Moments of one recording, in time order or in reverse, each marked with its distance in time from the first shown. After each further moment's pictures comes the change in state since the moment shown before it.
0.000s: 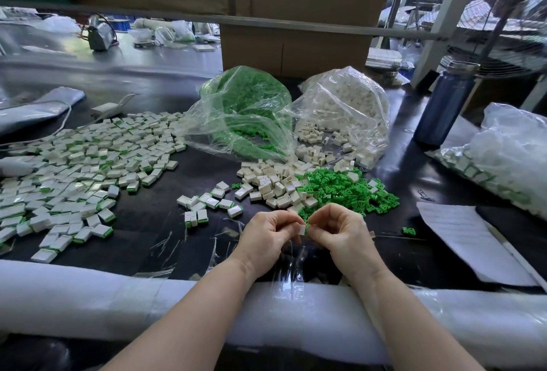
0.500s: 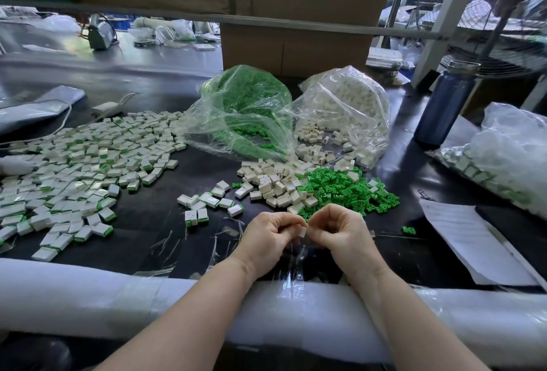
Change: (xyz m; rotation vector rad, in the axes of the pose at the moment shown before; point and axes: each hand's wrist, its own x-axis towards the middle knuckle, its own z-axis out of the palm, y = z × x) left_hand 0.000 -0.002 0.002 0.069 -0.009 0.014; right_hand 0.000 -0.001 0.000 0.036 -0.020 0.023
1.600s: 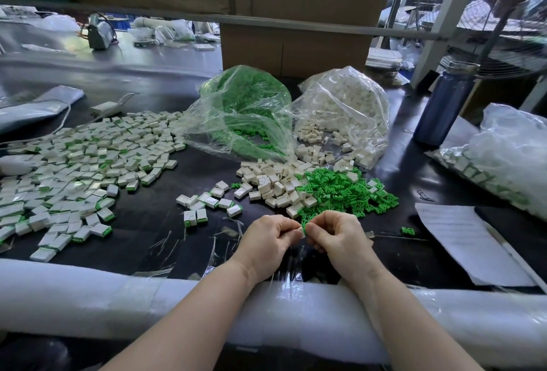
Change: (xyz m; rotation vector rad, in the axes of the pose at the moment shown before) left_hand 0.000 -0.002 0.000 0.236 0.027 0.023; right_hand 0.003 0.006 0.003 -0.130 0.016 0.025
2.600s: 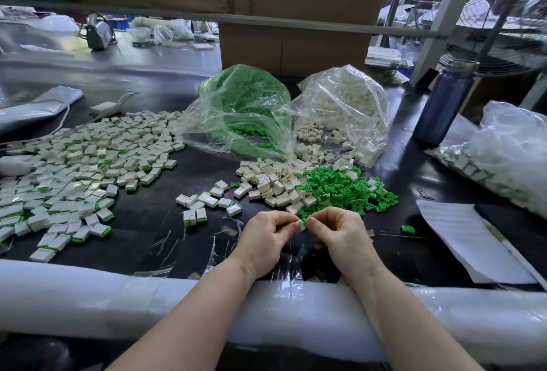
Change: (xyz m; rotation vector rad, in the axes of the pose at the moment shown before) left_hand 0.002 -0.001 -0.001 -0.132 0.039 -0.004; right_hand -0.001 -0.005 -0.001 0.070 0.035 0.020
